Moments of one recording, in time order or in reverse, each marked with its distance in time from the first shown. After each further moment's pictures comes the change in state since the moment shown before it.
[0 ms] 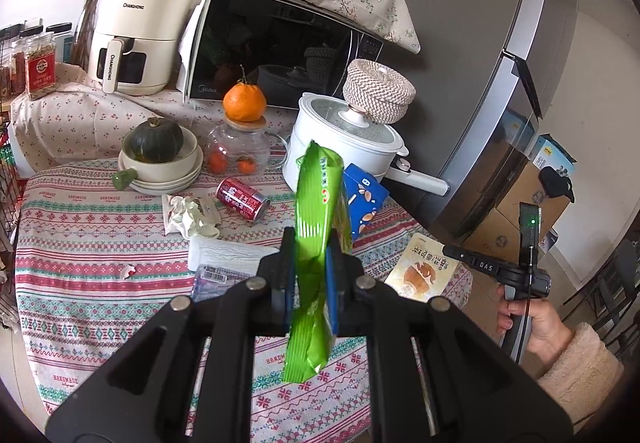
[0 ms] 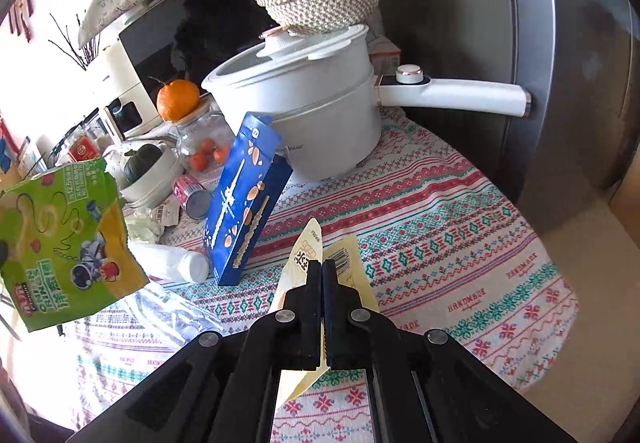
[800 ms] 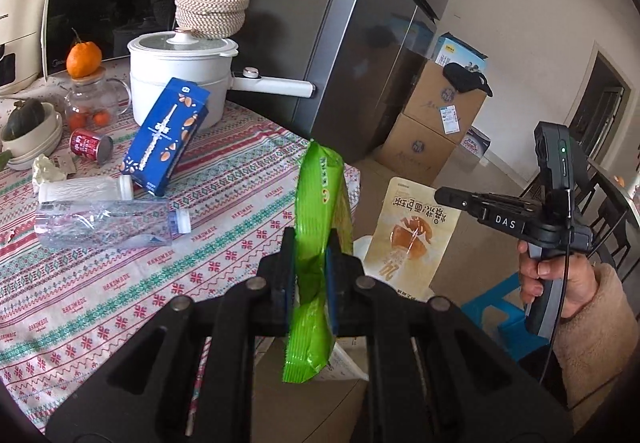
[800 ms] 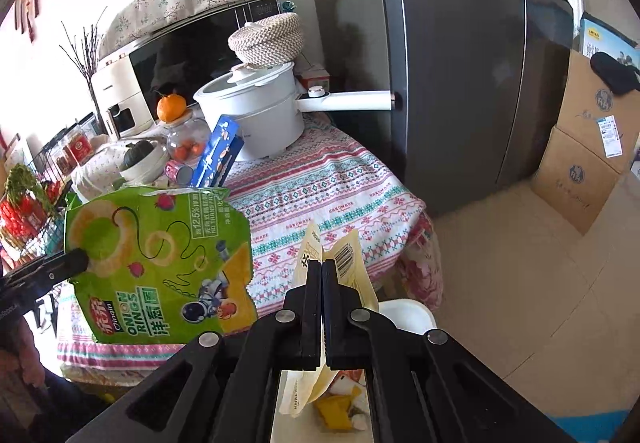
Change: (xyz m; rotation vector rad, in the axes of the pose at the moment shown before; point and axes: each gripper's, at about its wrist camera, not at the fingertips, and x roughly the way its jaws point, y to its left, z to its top) left arm 0.010 -0.158 -0.103 0.255 0.205 -0.267; right arm -0.182 -0.043 -0.111 0.006 -0.067 -0.156
